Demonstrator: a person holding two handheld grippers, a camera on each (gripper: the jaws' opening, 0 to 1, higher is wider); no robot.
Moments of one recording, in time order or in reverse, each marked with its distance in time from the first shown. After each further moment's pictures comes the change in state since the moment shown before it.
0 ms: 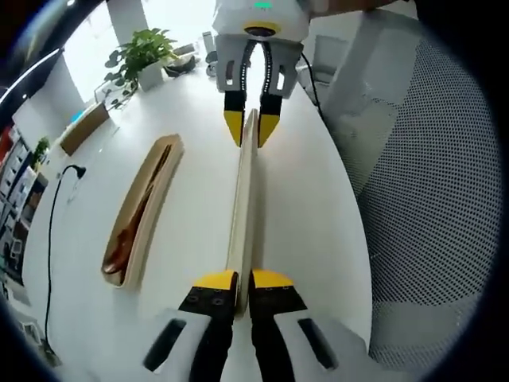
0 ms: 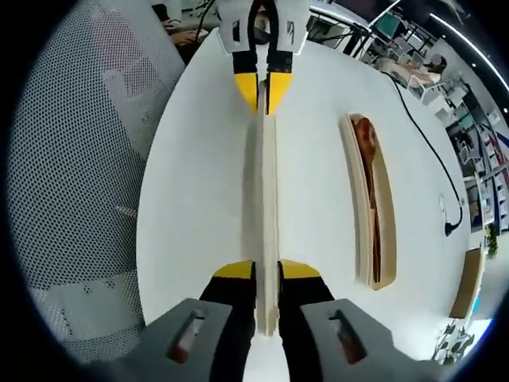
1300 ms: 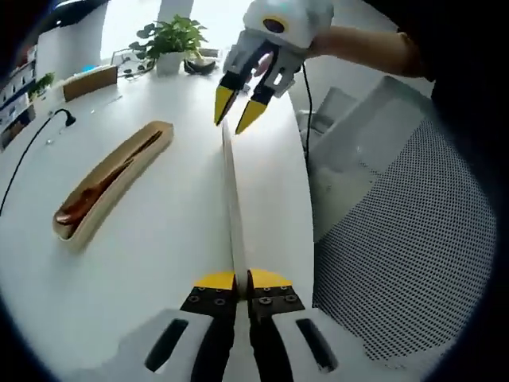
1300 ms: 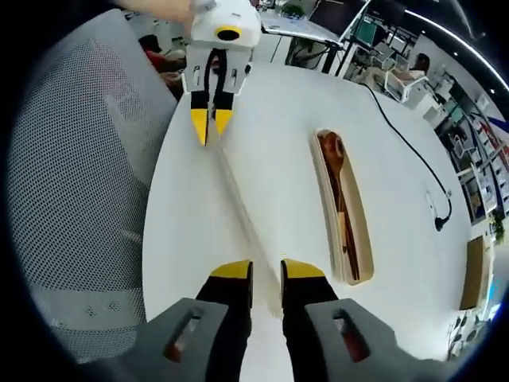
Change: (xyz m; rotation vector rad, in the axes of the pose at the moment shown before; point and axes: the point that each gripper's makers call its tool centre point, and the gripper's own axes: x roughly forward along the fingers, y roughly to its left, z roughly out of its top) left arm -0.006 -0.038 0.013 -0.468 -0.157 -0.230; right arm -0.042 -0.022 0.011 0.062 -0.187 -0.030
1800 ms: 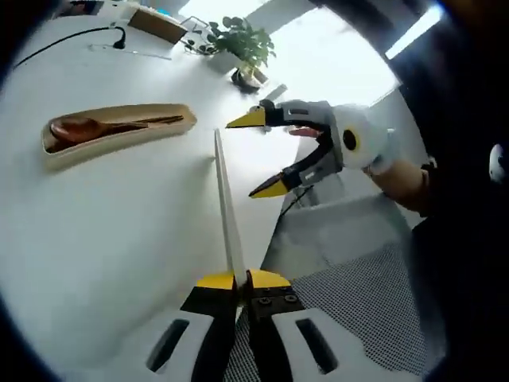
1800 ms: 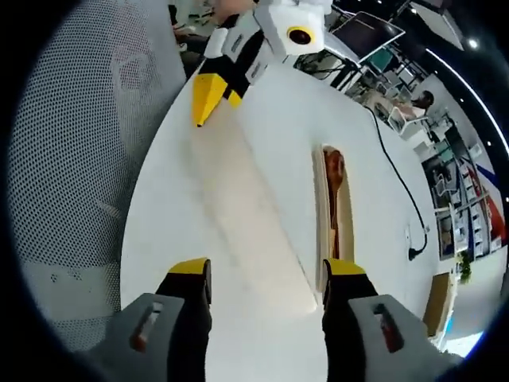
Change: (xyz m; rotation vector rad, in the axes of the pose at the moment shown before) left arm -0.008 -0.034 0.025 -0.492 -0.117 -0.264; right arm 0.017 0.010 0.005 -0.245 0.062 -0.121
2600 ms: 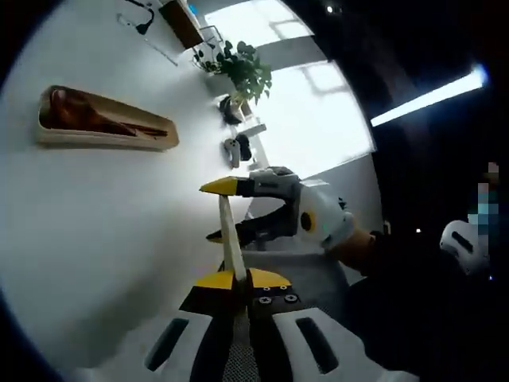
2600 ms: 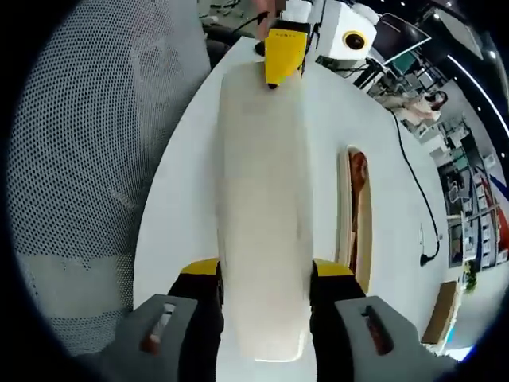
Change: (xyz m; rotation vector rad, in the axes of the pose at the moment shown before) left arm -0.029 -0.014 0.061 -0.248 -0.285 -0.265; right arm -0.002 0.003 -0.002 0.071 0.008 0.081
